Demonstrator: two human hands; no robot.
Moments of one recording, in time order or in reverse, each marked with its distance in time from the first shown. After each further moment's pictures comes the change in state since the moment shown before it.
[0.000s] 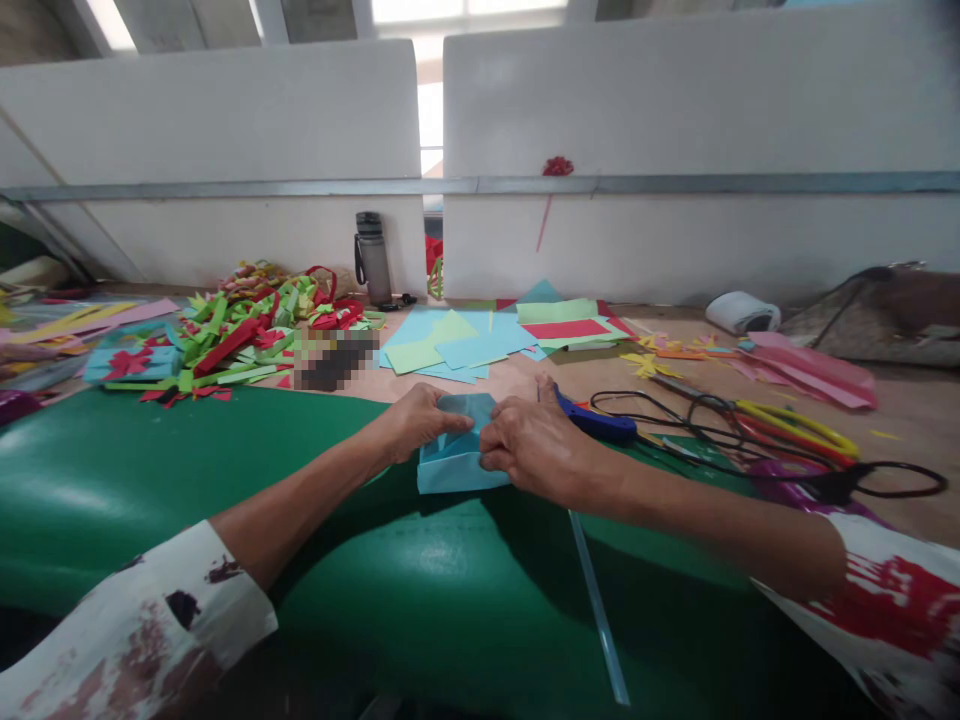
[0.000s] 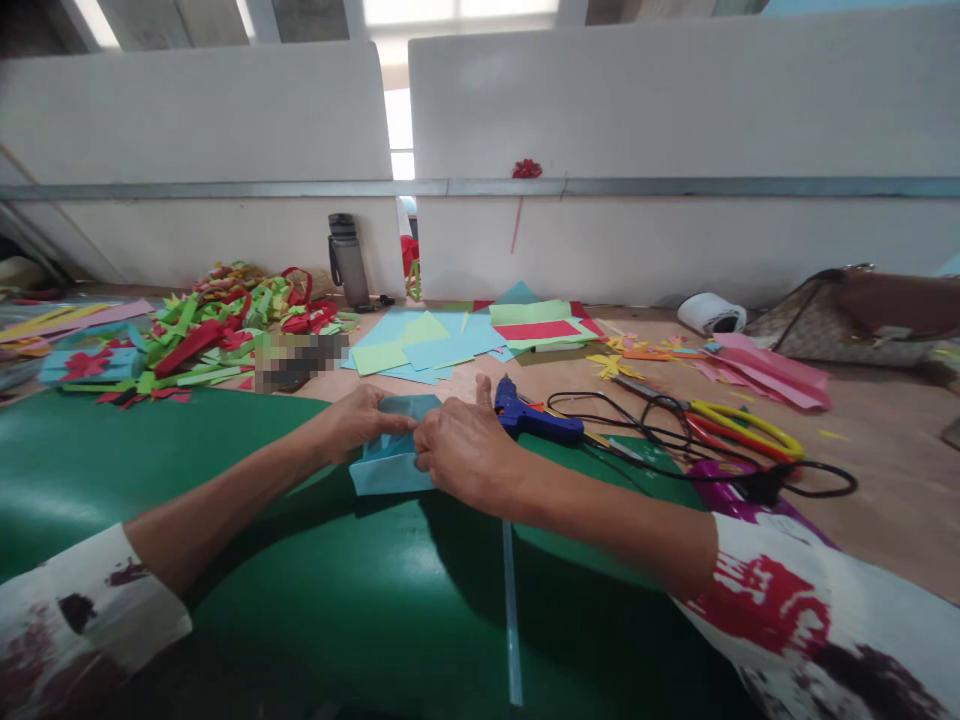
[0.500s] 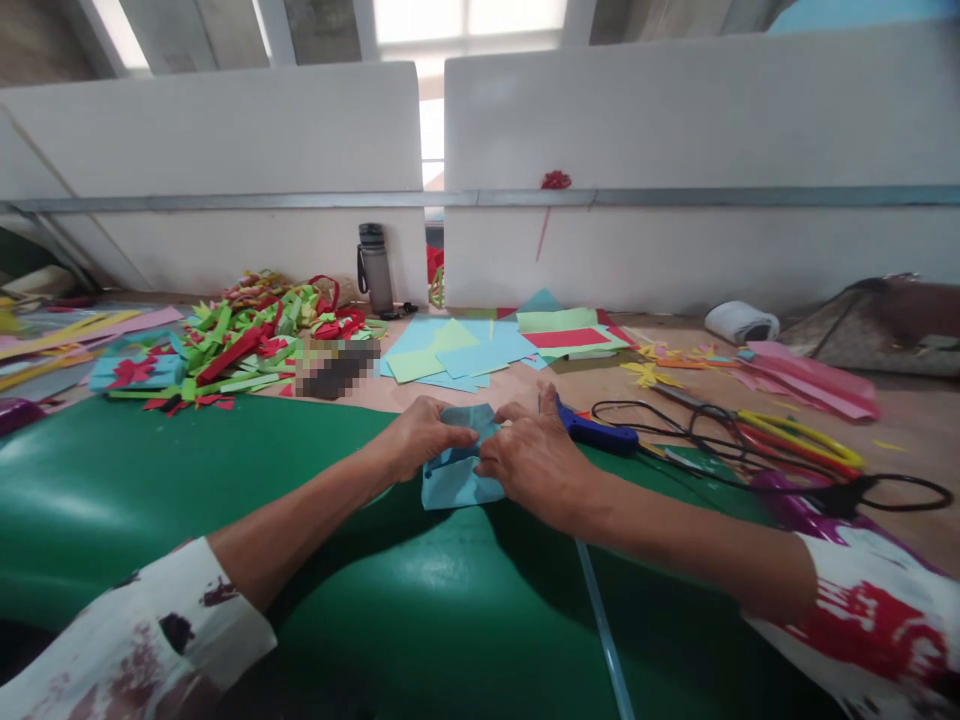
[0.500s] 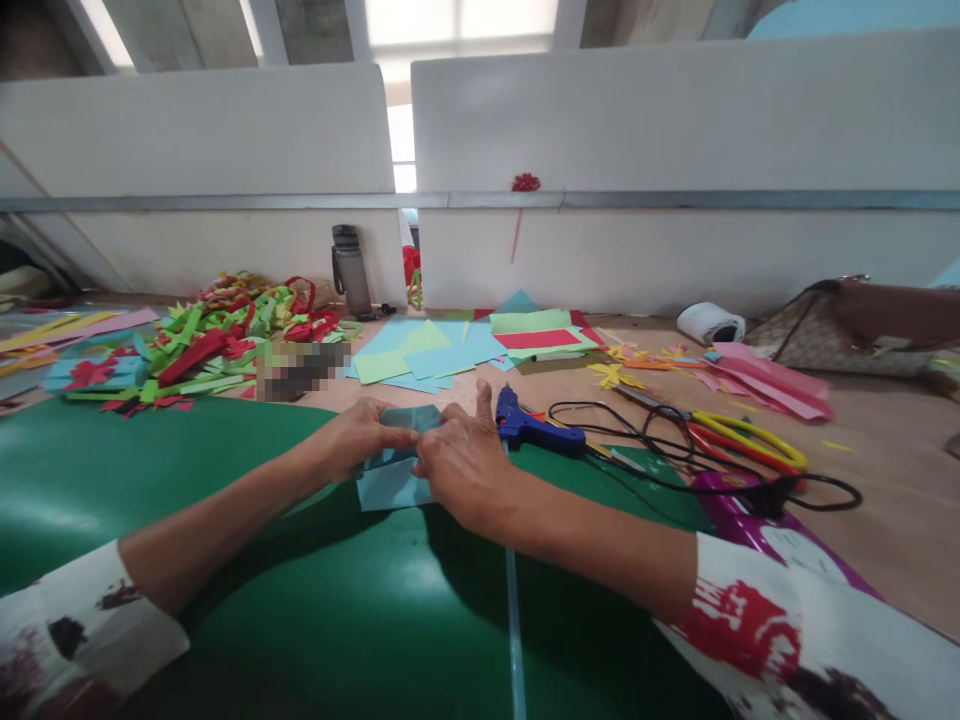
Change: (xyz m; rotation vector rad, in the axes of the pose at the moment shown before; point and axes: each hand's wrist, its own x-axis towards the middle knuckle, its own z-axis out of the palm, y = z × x) left_hand -0.008 0.005 0.007 -0.067 -0.017 0.012; right_hand 0.006 0.002 0.020 -0.166 0.120 0.026
